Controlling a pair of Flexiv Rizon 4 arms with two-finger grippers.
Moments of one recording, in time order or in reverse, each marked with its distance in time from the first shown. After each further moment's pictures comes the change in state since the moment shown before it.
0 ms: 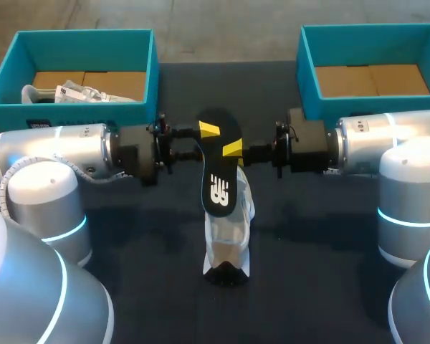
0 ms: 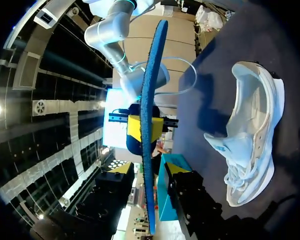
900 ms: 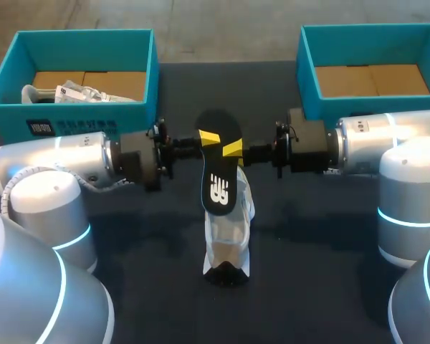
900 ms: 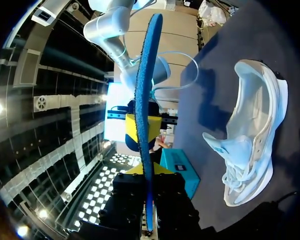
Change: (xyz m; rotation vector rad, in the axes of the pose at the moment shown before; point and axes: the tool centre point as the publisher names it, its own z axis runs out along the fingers) left arm 0.006 -0.001 -0.002 -0.056 -0.012 -0.005; right arm 0.000 0.000 0.000 0.000 0.000 0.000
